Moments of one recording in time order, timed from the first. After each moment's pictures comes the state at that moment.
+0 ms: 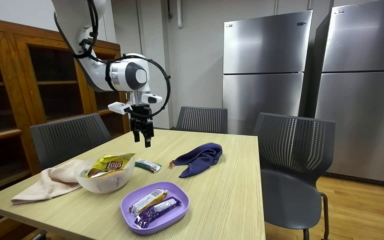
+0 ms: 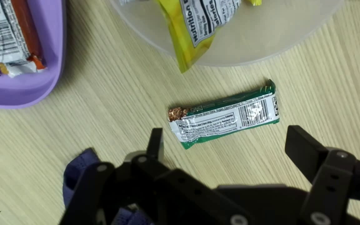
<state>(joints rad) 0.11 0.51 -0.04 -1.93 0.03 2.40 0.59</state>
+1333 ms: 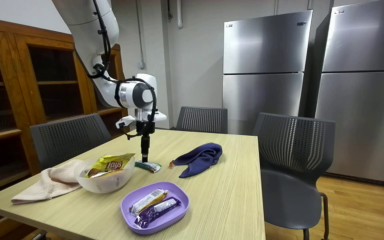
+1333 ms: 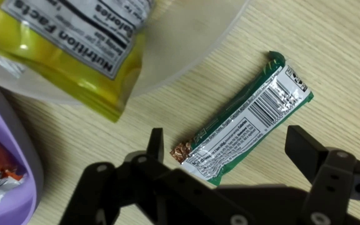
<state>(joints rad) 0.12 0.70 -0.07 -1.79 0.14 2.39 1.02</state>
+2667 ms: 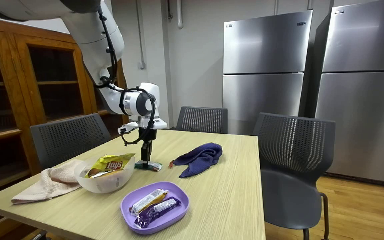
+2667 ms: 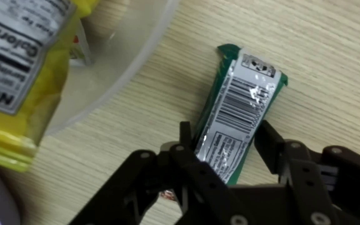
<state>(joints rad) 0.12 0.82 -0.07 -1.66 0.17 2.36 1.14</state>
